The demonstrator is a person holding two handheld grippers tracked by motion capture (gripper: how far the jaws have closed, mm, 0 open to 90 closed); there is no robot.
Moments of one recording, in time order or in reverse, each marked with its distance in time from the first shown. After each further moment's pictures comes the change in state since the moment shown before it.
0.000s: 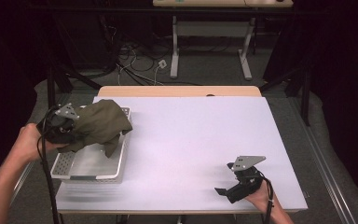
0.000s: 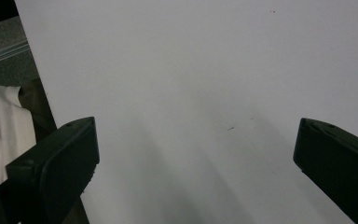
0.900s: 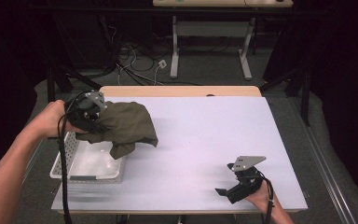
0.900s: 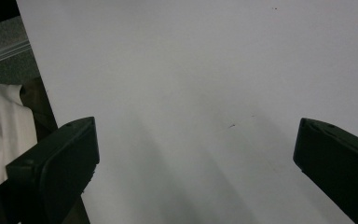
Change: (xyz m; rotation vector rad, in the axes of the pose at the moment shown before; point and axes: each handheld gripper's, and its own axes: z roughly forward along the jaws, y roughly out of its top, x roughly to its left) left arm -0.017 0.090 -0.004 0.124 -0.208 0.273; right arm -0.001 -0.002 0.001 0.000 0.006 0.000
